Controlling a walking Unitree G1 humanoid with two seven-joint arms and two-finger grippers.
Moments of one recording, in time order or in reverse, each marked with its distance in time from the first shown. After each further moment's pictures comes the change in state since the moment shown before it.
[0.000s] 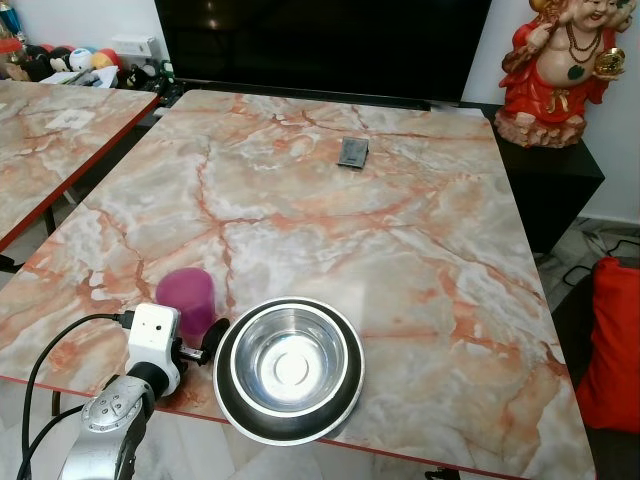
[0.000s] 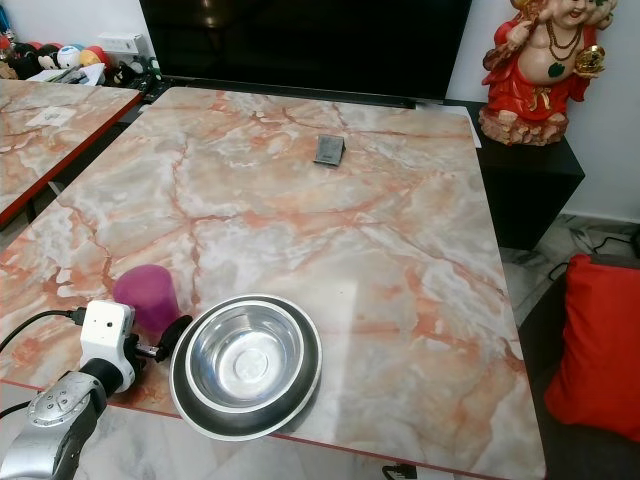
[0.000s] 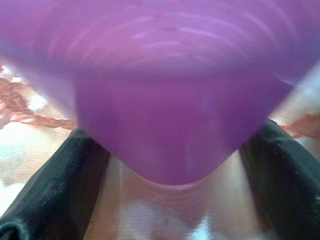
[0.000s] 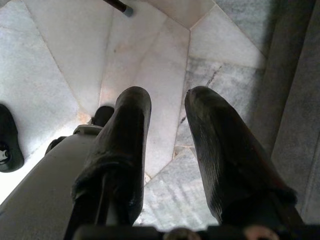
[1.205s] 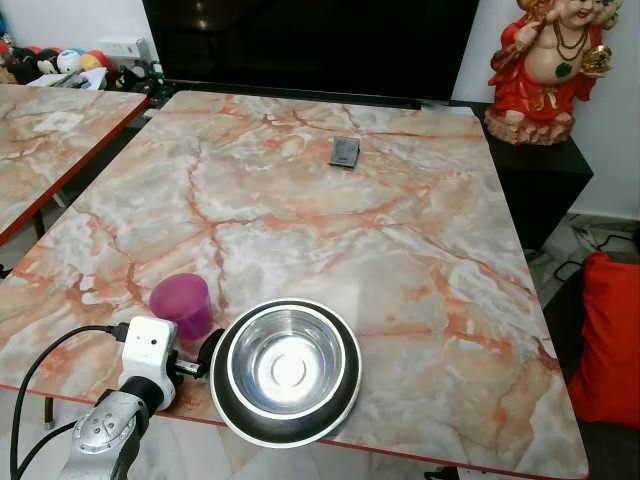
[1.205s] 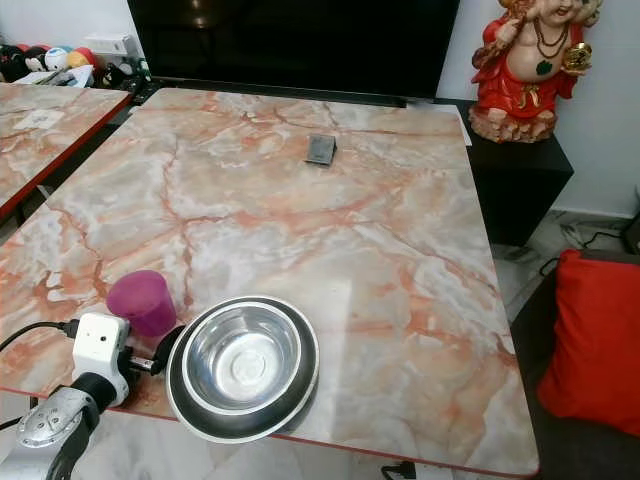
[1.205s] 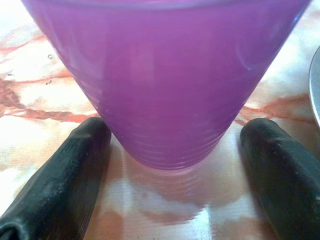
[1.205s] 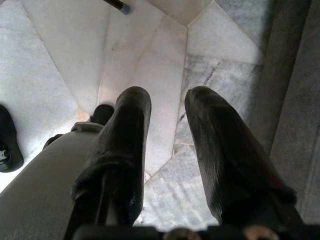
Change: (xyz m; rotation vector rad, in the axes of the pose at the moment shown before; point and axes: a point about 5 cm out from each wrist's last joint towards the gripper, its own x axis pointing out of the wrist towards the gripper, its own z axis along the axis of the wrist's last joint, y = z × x) left arm -0.019 -0.003 -0.004 0.024 -0.007 0.010; right arm 0.000 0.001 0.000 -0.008 -0.001 0.005
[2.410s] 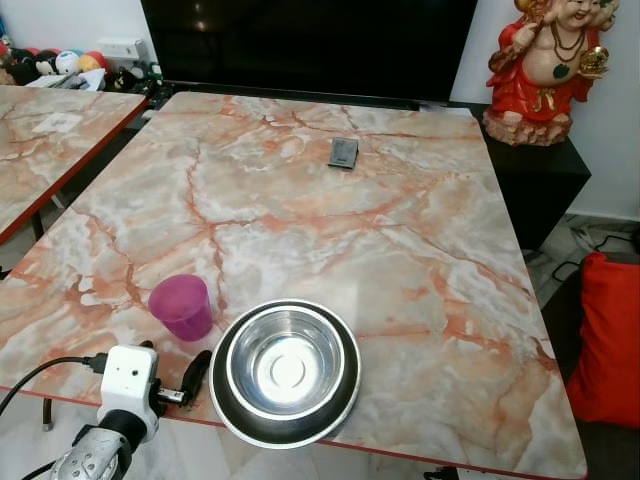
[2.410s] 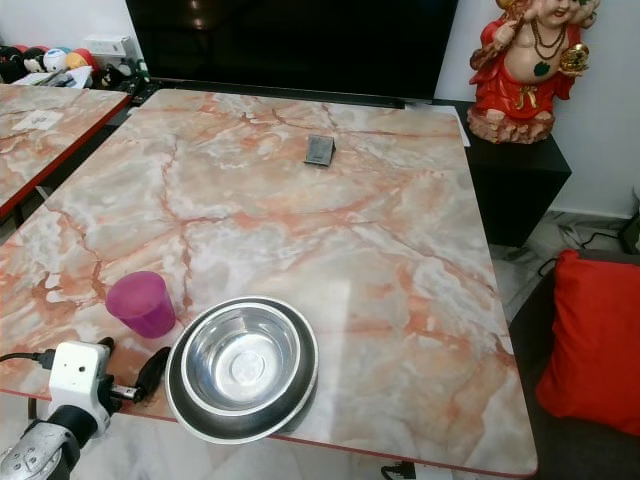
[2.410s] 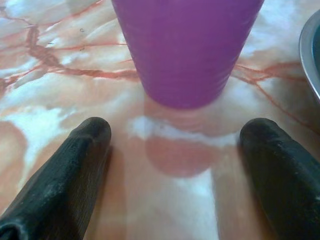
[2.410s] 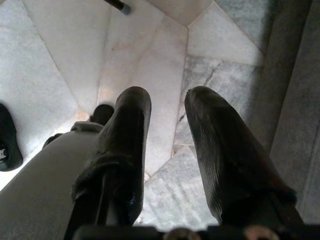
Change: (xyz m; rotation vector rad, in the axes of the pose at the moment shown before) left arm -0.041 -0.001 -0.010 0.003 0.018 0.070; right arm 0.000 0.000 0.000 -0.010 0.000 0.009
